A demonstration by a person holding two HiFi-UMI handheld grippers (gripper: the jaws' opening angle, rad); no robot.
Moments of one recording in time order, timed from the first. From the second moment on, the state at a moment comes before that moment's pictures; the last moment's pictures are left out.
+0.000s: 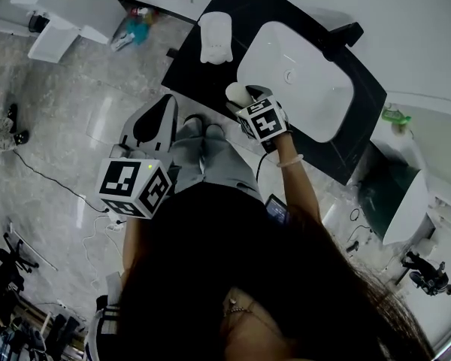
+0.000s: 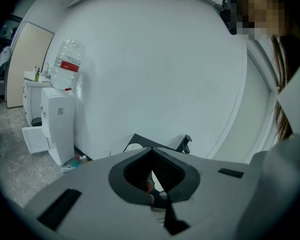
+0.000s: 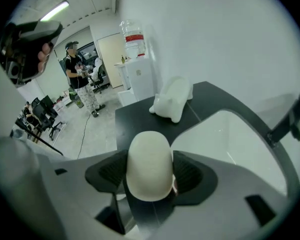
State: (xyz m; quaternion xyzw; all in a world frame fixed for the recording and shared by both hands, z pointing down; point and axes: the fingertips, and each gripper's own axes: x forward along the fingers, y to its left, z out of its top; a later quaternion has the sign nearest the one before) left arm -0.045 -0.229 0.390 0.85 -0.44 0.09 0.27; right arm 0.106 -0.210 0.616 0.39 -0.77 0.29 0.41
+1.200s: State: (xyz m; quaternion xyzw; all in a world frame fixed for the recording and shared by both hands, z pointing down) left arm -0.093 -0.242 0.373 0.82 -0.51 0.06 0.26; right arm 0.088 -0.387 0.546 0.54 -0.77 0.30 0.17
